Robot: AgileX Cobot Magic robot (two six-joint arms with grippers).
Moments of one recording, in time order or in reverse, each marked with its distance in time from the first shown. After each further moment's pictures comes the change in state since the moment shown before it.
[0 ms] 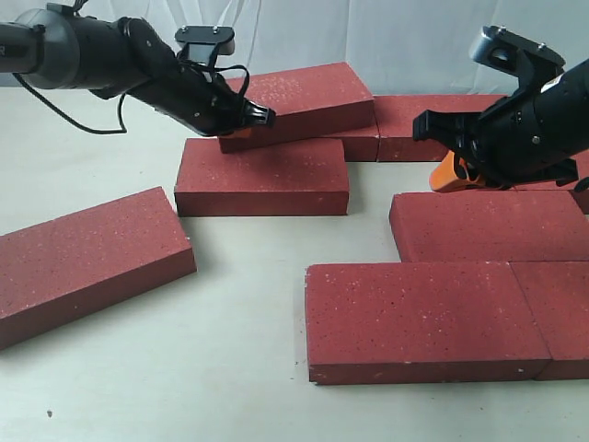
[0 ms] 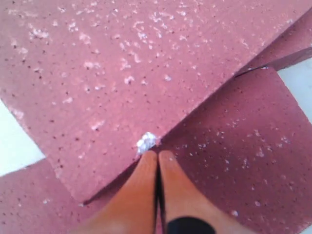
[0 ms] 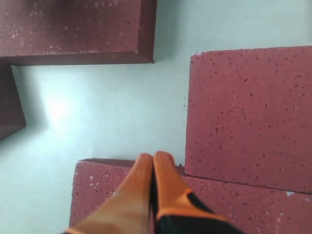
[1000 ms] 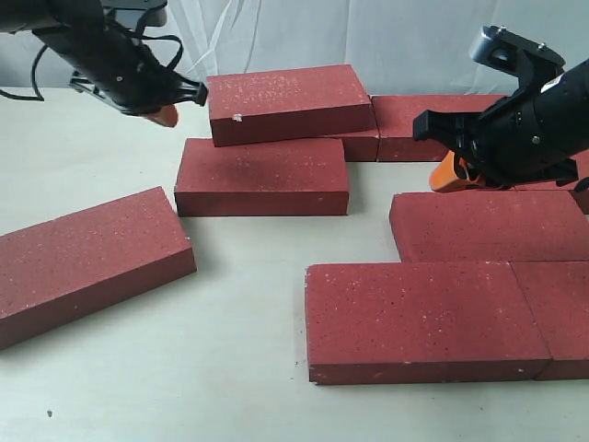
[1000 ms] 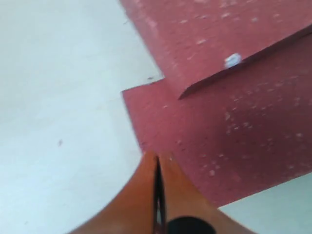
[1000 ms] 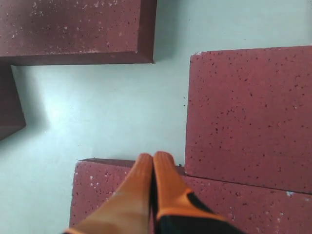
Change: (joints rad) left arm 0.116 -0.154 0.000 0.355 0.307 -0.304; right arm 0.000 0.000 0.000 0.000 -0.001 0.000
